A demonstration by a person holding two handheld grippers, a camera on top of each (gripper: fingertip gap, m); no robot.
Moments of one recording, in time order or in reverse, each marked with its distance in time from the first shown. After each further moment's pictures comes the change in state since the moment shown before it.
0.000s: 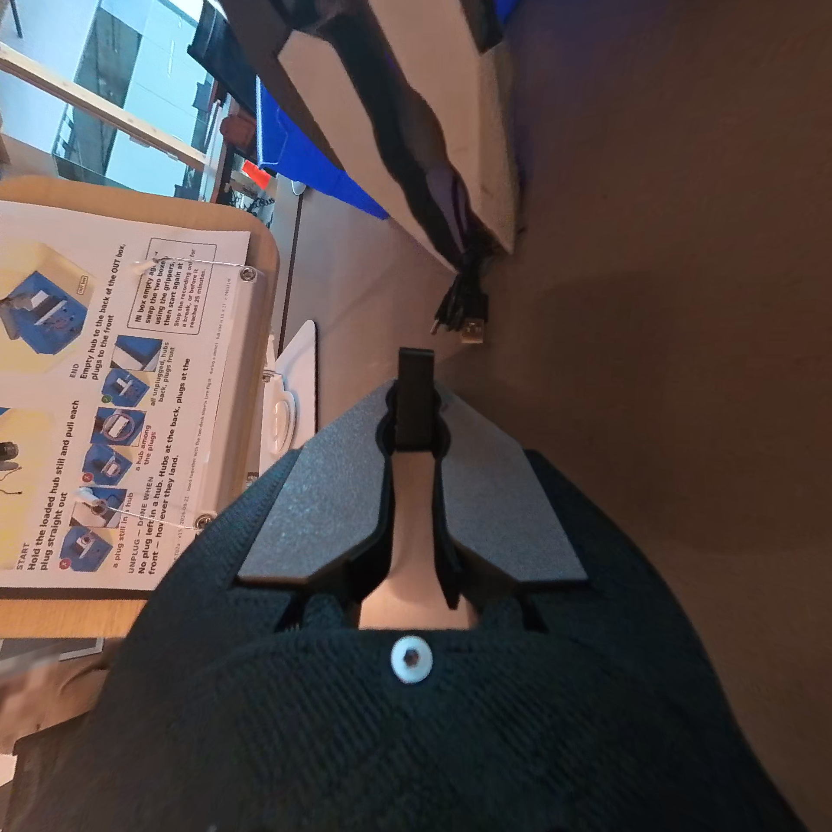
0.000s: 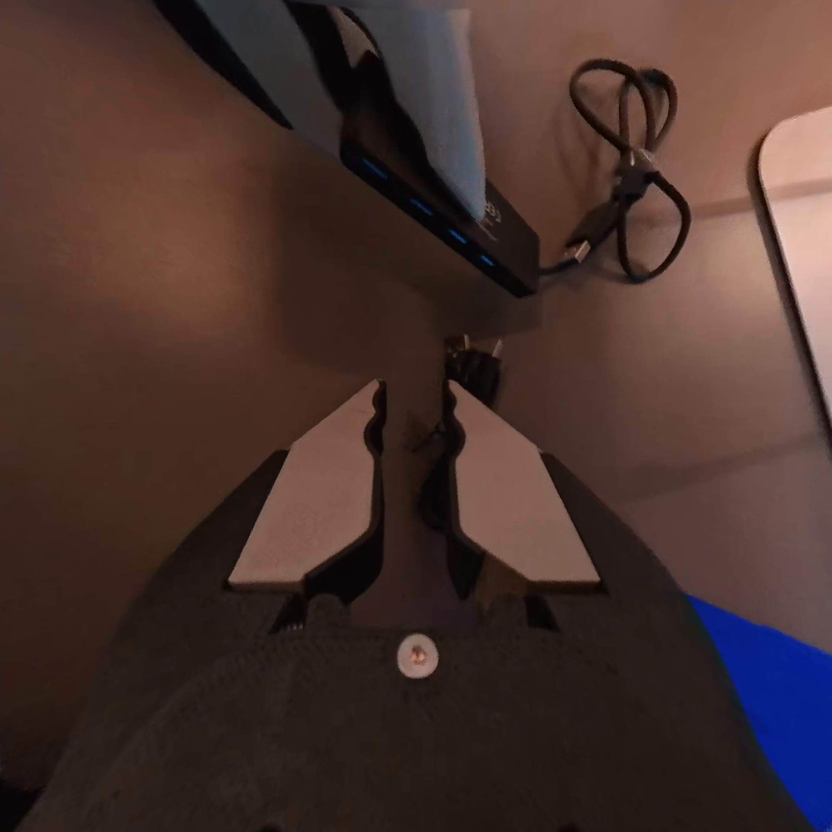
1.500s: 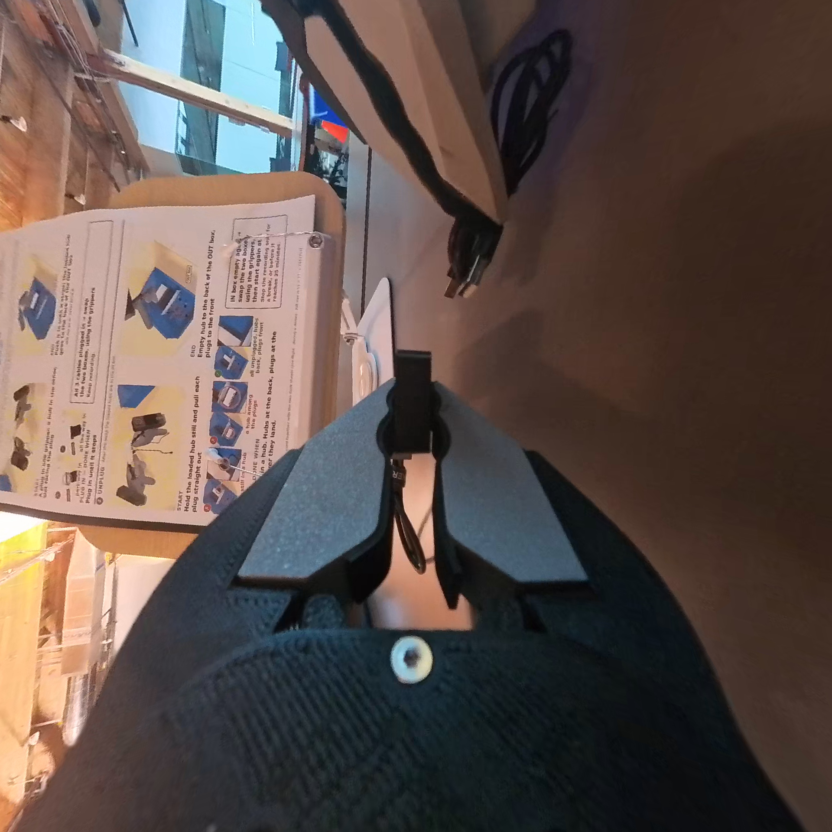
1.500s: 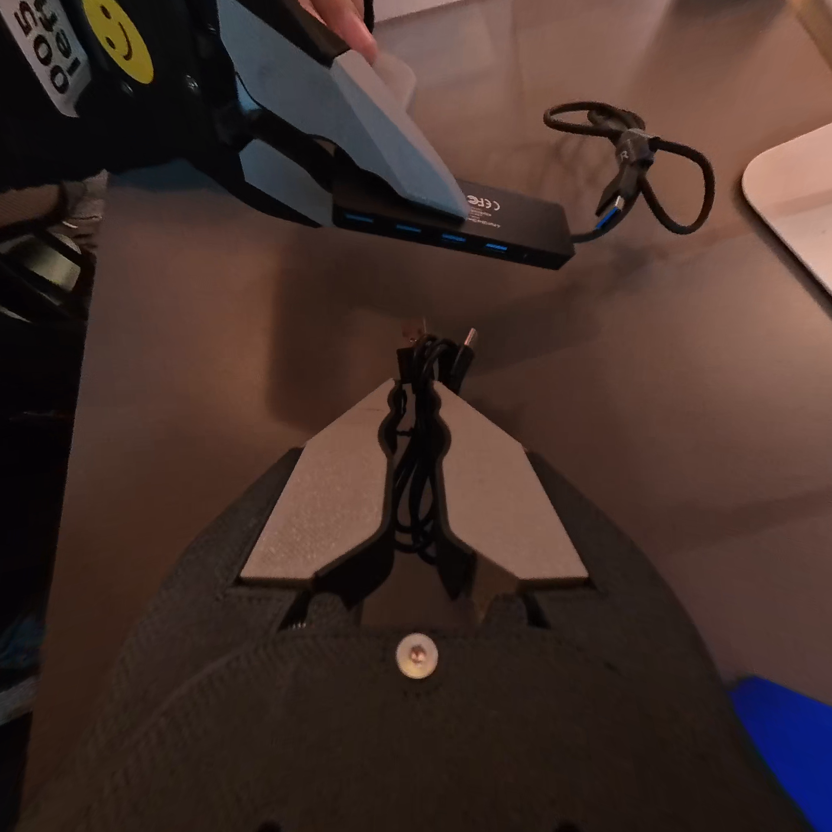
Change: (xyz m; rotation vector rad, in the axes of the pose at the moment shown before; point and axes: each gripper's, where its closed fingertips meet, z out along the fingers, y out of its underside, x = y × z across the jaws) left arm -0.026 0.018 -0.003 -0.138 -0.205 0.189; right arm 0.014 -0.020 -0.002 0.268 -0.160 0.184
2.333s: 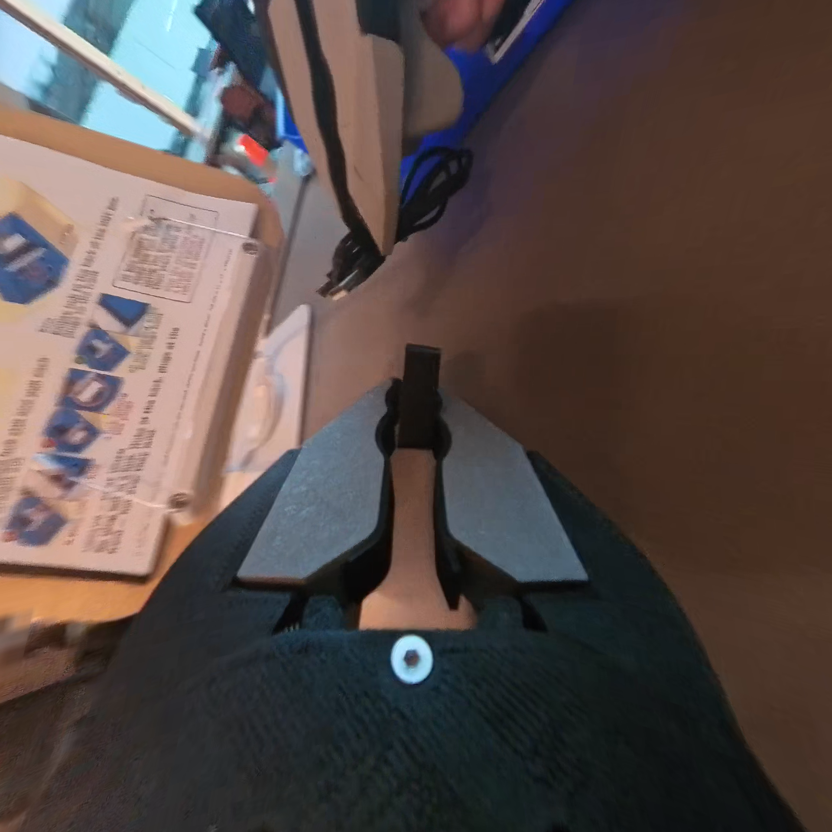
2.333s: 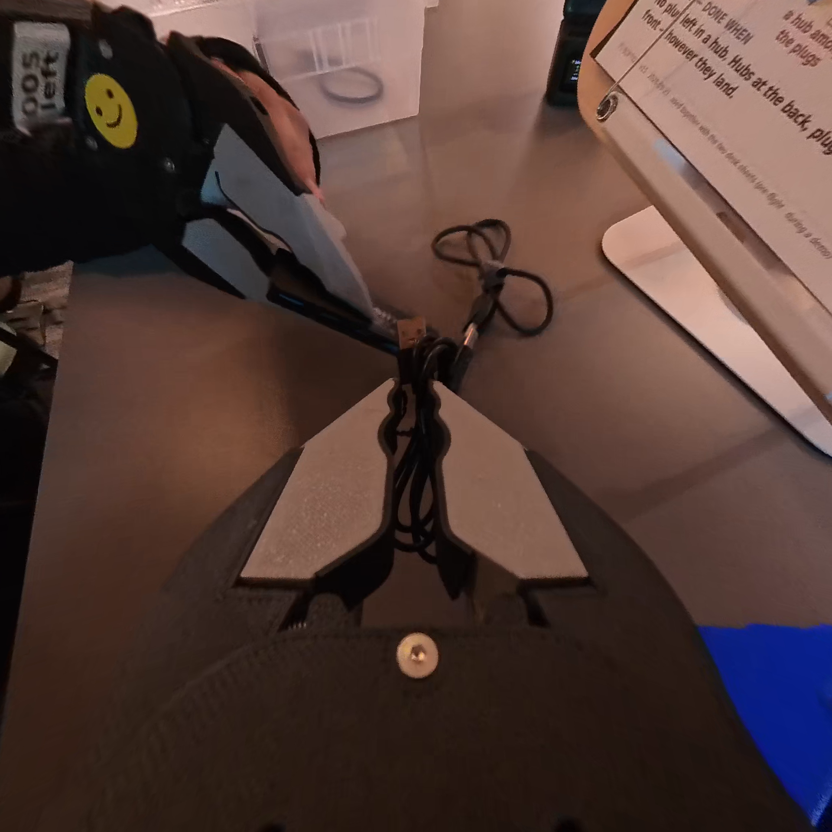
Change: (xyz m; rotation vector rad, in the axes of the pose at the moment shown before) left arm 0.016 -0.017 -0.005 0.136 0.234 -0.323; right arm 0.023 -0.025 -0.026 0.148 0.146 0.030
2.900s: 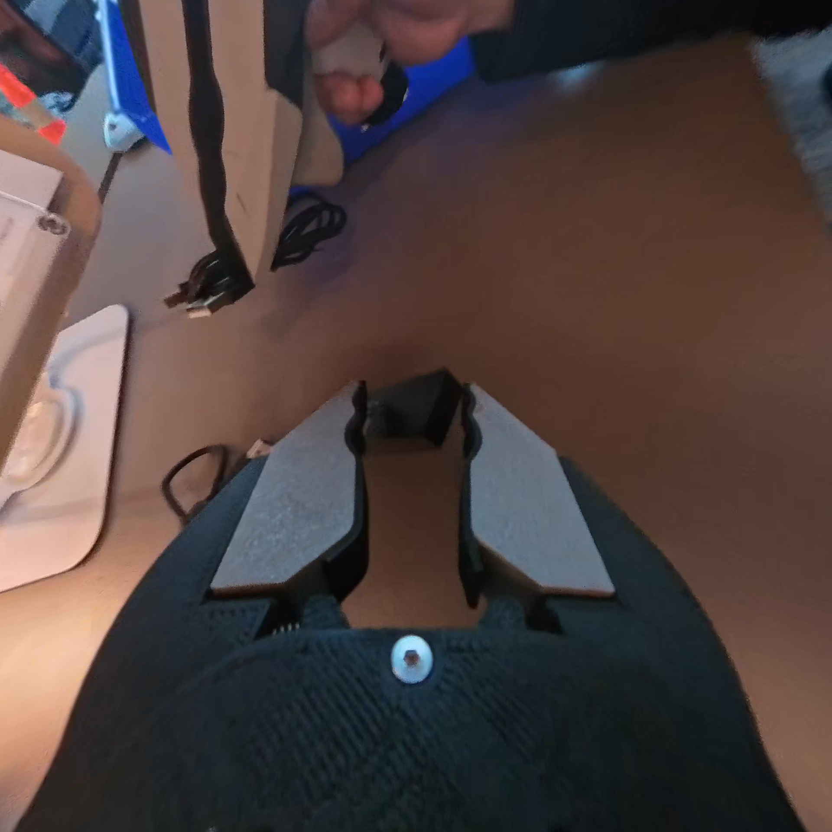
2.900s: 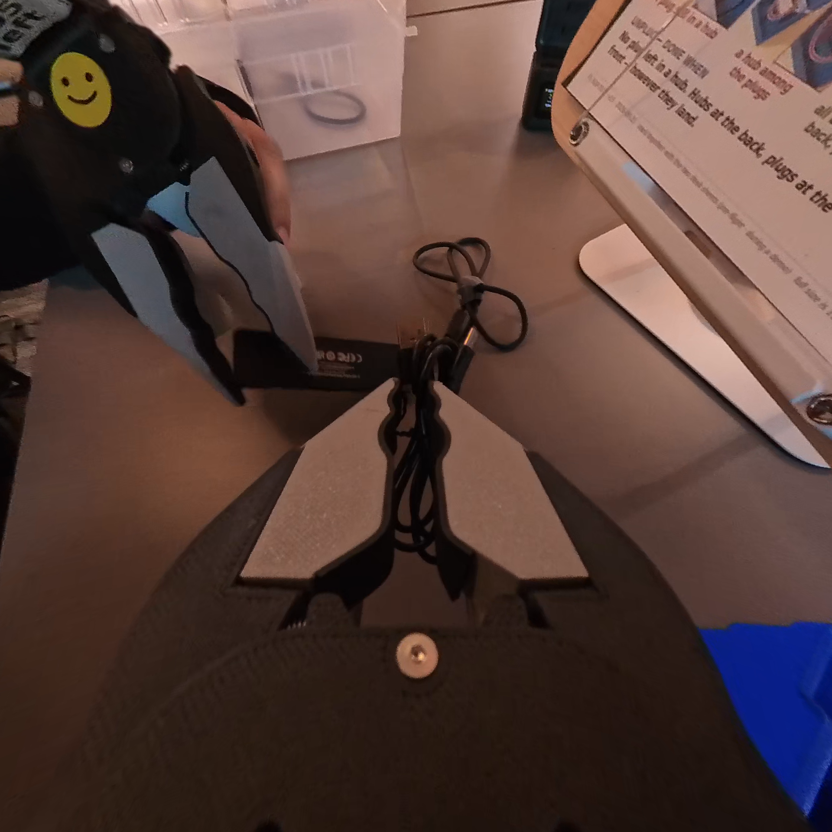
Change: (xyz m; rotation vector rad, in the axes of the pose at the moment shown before) left arm 0.045 -0.024 -0.014 0.073 0.383 -0.265; right arm 0.006 -0.005 0.001 0.035 0.046 -0.007
